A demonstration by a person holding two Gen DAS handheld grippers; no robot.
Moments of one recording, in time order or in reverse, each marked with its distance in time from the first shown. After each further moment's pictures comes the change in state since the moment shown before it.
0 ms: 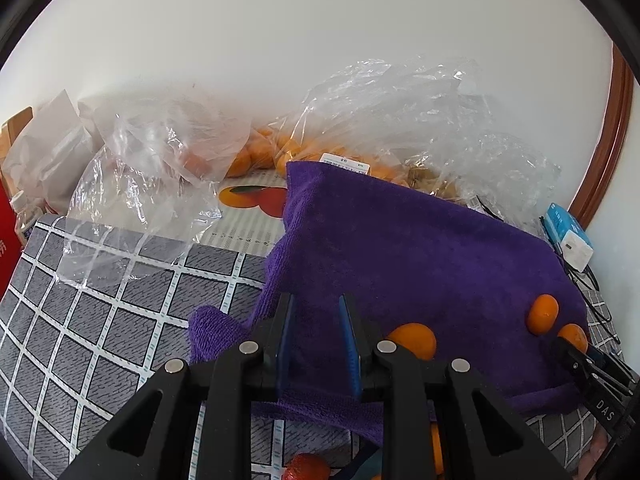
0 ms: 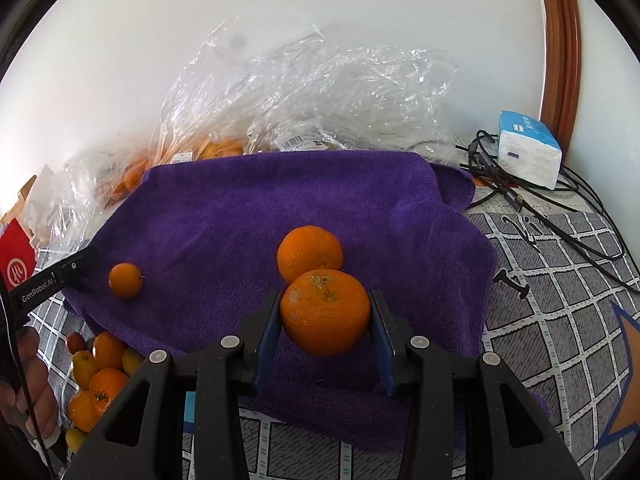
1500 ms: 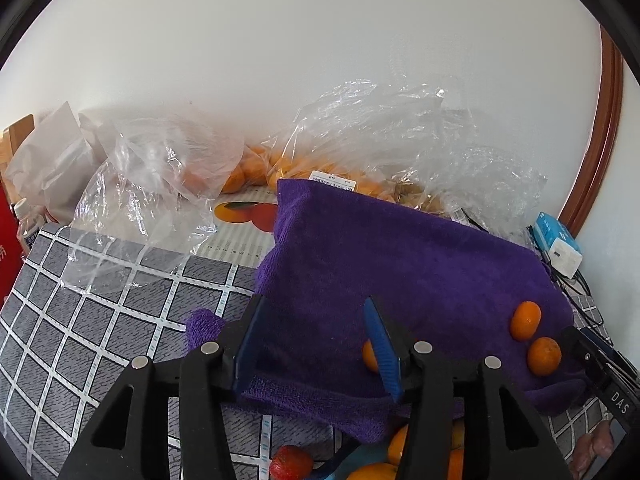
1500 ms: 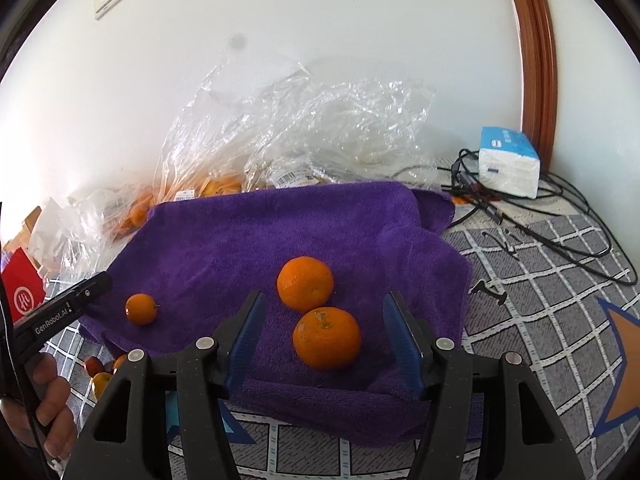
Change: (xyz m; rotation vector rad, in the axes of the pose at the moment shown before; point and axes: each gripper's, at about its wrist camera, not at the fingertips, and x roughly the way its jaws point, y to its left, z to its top) left arm -0.019 -0.005 0.004 -0.010 -0.051 -0.030; right arm -0.028 -0.005 0.001 0.064 -0.112 -0.005
